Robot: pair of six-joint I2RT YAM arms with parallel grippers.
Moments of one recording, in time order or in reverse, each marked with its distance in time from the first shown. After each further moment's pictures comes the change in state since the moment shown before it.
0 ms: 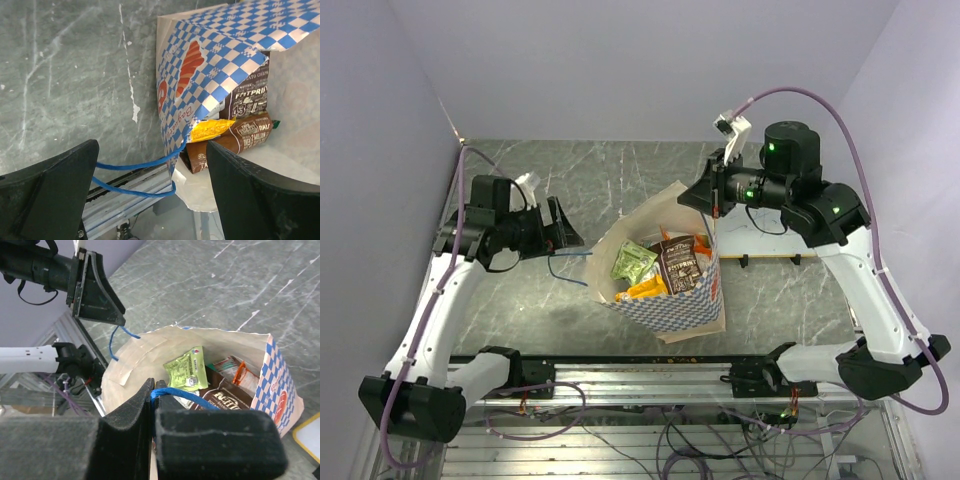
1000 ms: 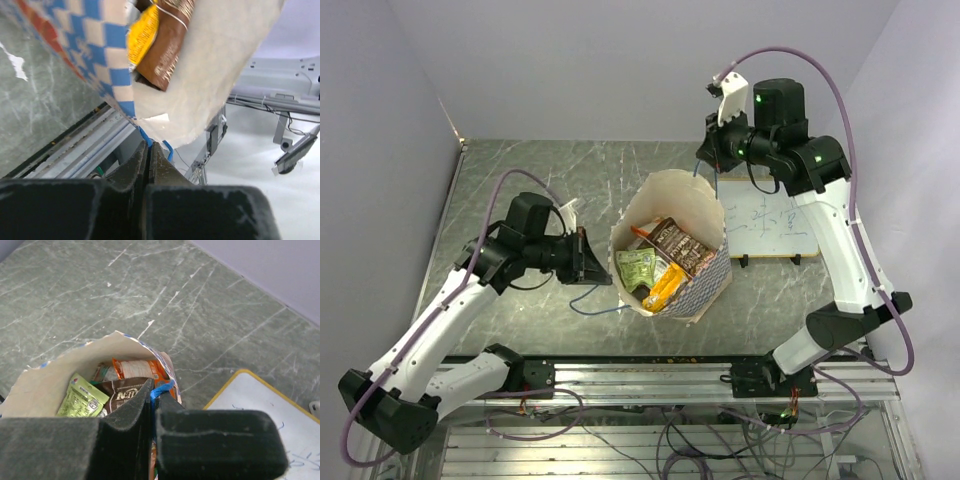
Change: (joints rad) left arm -0.336 -0.067 -0.102 0.117 0.195 -0.224; right arm -0.112 0.276 0.345 -0.145 0.266 -0.294
